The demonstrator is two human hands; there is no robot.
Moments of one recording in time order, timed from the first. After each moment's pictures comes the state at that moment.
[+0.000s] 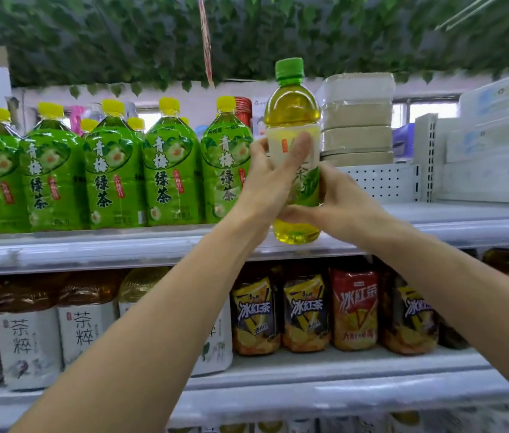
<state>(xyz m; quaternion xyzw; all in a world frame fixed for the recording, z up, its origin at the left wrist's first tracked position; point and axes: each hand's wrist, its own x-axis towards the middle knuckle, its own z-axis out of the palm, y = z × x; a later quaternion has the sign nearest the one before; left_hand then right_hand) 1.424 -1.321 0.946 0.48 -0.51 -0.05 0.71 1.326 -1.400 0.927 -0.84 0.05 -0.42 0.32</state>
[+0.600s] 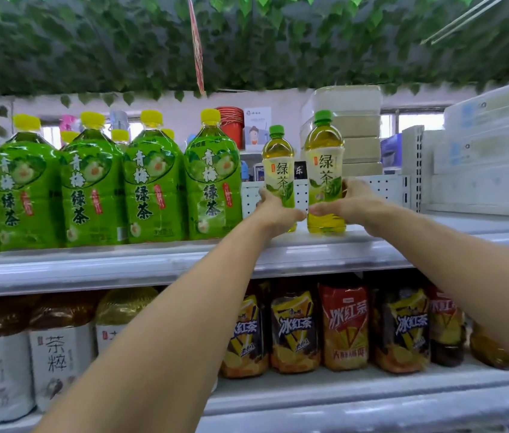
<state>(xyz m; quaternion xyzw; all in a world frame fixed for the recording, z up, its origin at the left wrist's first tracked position) 1.460 -1.403 0.946 0.75 -0.44 -0.09 0.48 1.334 -1.505 0.952 -0.81 0.22 -0.40 0.36</state>
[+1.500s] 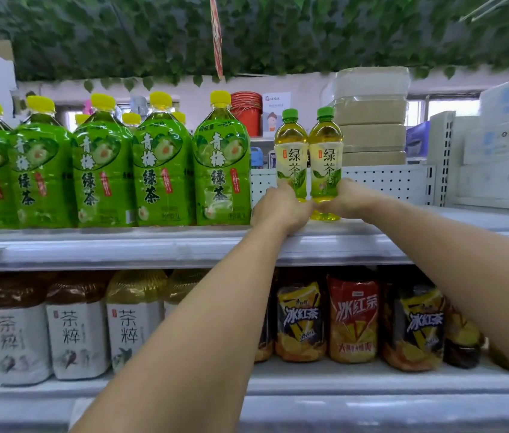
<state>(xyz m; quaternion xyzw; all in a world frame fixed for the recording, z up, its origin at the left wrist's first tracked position) 1.464 -1.409 0.929 0.81 -0.44 0.13 0.37 1.374 -1.527 0.950 -0.90 0.30 -0.29 0.13</state>
